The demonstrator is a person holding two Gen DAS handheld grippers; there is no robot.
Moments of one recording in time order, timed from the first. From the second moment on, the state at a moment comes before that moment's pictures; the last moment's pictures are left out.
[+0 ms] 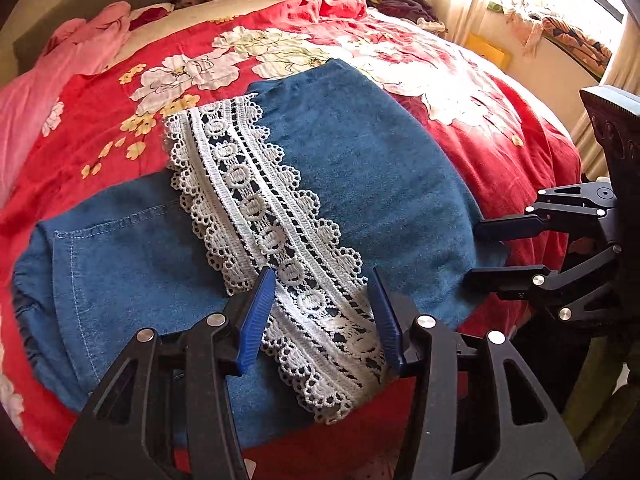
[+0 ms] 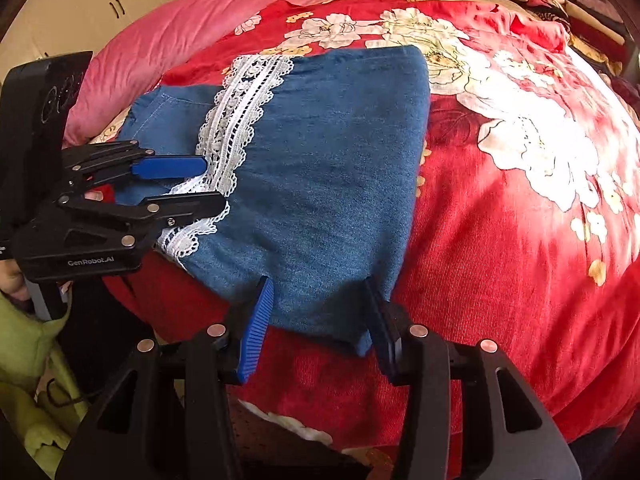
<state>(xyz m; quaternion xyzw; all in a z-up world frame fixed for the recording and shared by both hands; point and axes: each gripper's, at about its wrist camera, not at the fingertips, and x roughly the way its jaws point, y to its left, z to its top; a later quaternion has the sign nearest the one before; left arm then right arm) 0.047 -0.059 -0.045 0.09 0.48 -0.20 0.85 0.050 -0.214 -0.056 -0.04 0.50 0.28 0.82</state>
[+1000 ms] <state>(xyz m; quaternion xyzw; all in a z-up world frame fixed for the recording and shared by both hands) -0.002 0.018 0.031 0.01 0.40 -0.12 0.91 0.030 -0.216 0.029 0.00 0.39 0.27 0.88</state>
